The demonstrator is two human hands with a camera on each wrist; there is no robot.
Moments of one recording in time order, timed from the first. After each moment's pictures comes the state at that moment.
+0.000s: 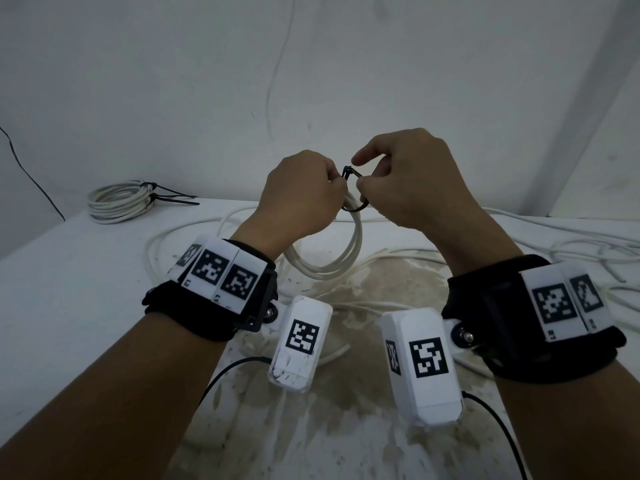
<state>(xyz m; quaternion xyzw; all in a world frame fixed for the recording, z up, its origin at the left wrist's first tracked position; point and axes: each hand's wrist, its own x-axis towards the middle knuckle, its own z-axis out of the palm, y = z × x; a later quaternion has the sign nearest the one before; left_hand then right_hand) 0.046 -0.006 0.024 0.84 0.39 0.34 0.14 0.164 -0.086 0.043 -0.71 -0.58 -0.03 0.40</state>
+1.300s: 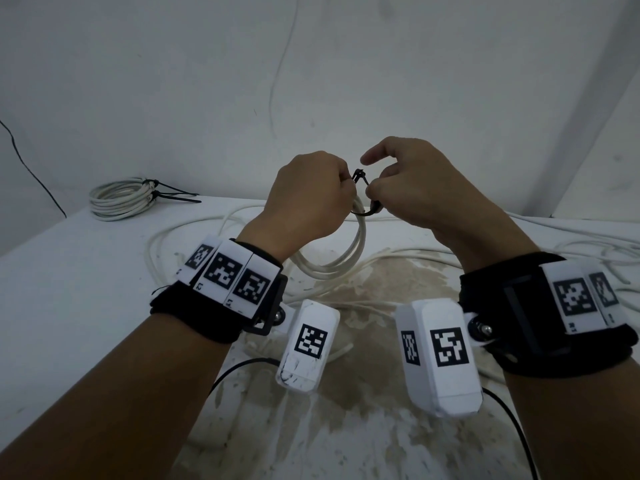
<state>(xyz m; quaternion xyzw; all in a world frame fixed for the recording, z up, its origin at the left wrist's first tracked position) 0.049 -0.007 0.020 0.86 0.37 0.33 0.06 0.168 -0.088 0.041 -0.71 -0.56 0.10 0.41</state>
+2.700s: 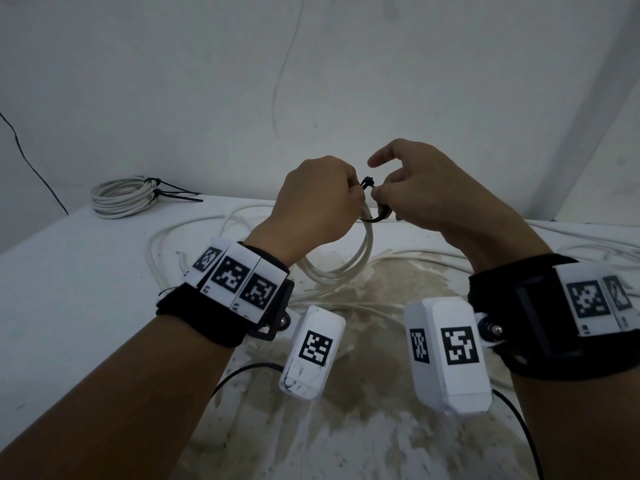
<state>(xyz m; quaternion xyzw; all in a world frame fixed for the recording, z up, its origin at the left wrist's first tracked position) 0.052 -0.012 0.017 0.87 0.37 0.33 0.07 0.177 -0.088 0.039 -0.70 -0.58 0.12 0.40</state>
